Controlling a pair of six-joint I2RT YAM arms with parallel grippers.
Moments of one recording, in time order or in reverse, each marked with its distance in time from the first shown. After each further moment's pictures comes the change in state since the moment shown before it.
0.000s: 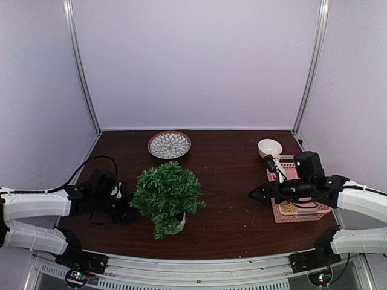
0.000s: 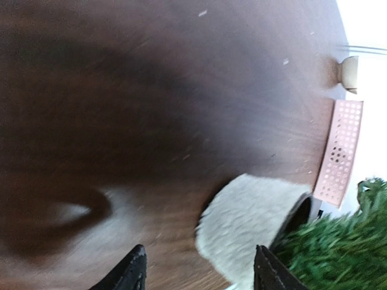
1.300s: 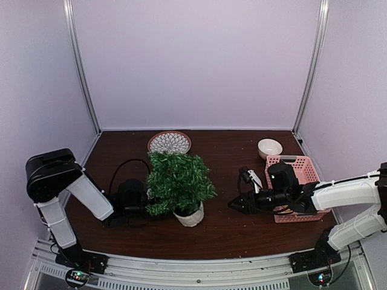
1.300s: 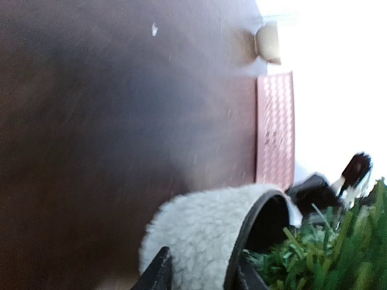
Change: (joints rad) left arm -0.203 0.671 0.009 1.080 -0.012 -0.146; right arm 0.214 0.341 -0.050 0.436 0.043 0.114
